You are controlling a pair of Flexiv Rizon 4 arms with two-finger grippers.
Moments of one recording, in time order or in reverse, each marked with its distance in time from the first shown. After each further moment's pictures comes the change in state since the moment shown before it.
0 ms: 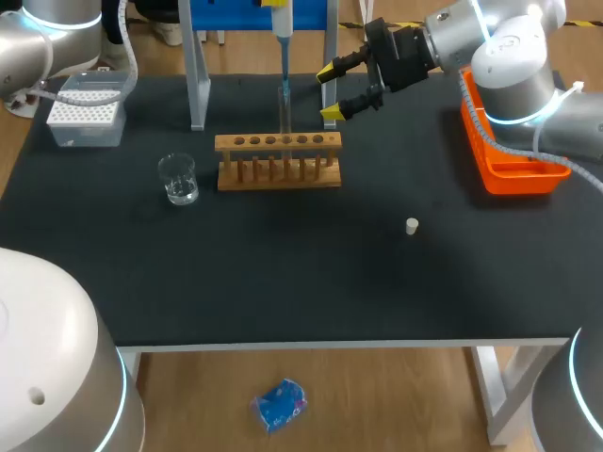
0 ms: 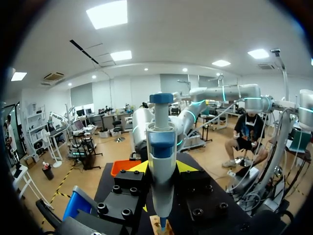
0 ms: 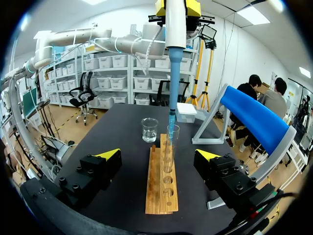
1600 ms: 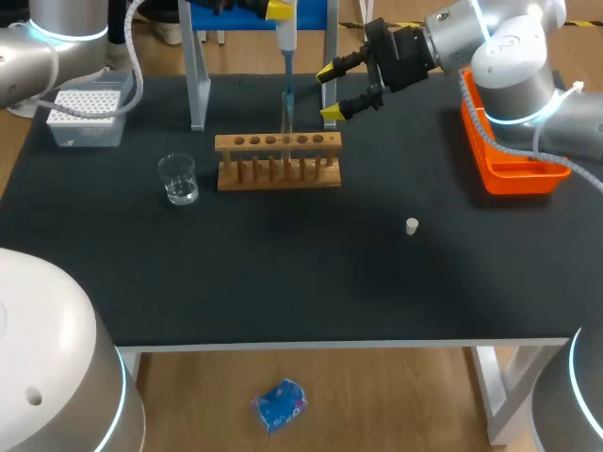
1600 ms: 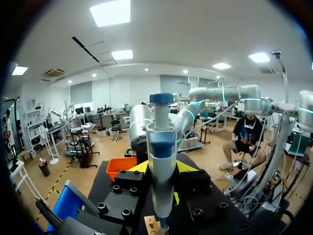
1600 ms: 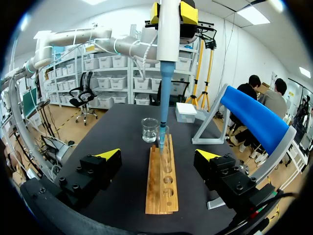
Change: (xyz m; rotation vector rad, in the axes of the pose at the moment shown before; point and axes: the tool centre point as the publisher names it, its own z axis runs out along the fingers) left arm 0.005 0.015 0.012 0.014 0.014 -0.032; right arm 0.000 0.000 0.000 0.000 0.000 0.000
